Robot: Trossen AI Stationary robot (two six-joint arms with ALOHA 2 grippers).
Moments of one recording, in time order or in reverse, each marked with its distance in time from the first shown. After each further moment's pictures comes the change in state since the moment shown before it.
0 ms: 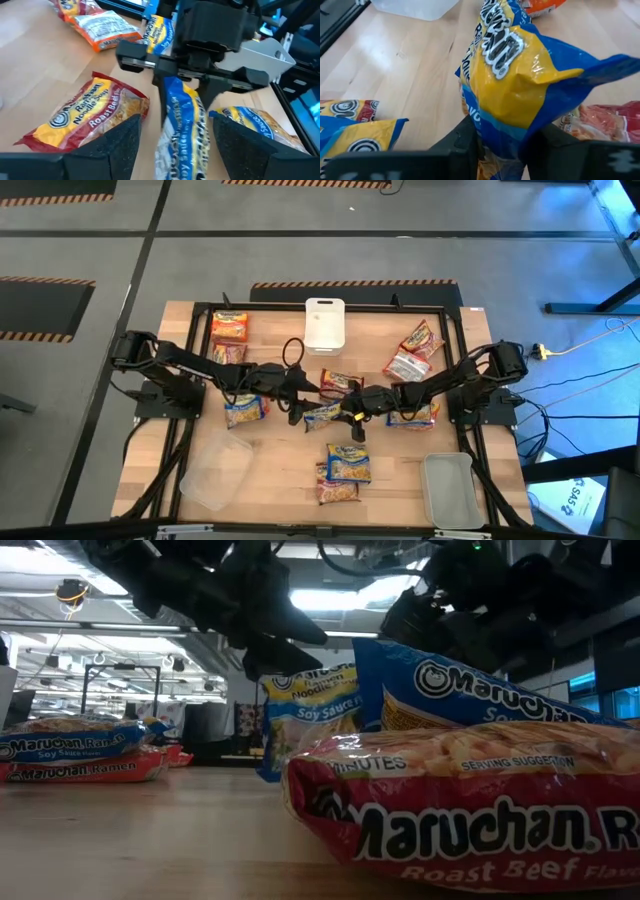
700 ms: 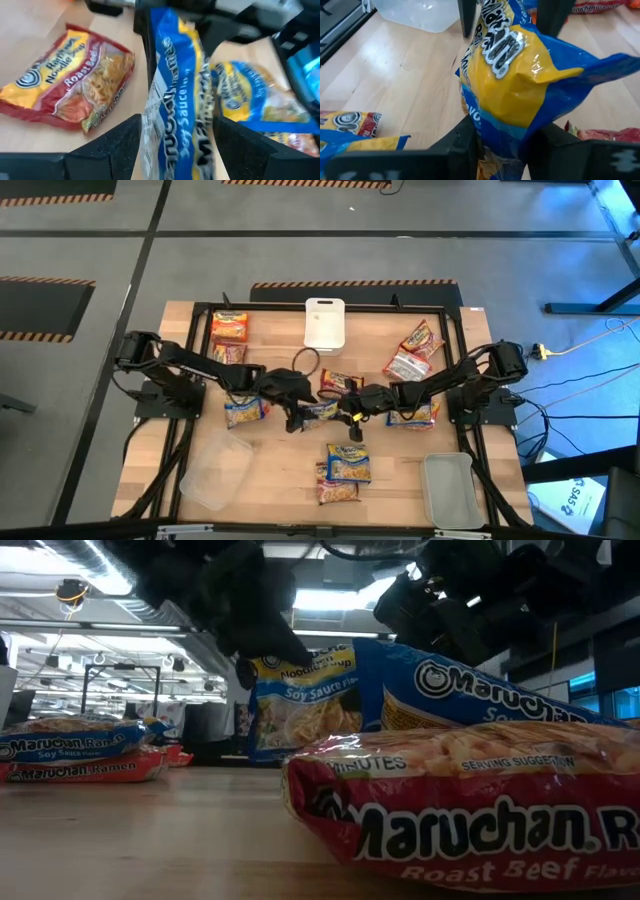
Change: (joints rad) left arm -0.017 0.047 0.117 -0.299 0.082 0.018; right arm 0.000 0.000 0.033 0.019 0.000 -0.052
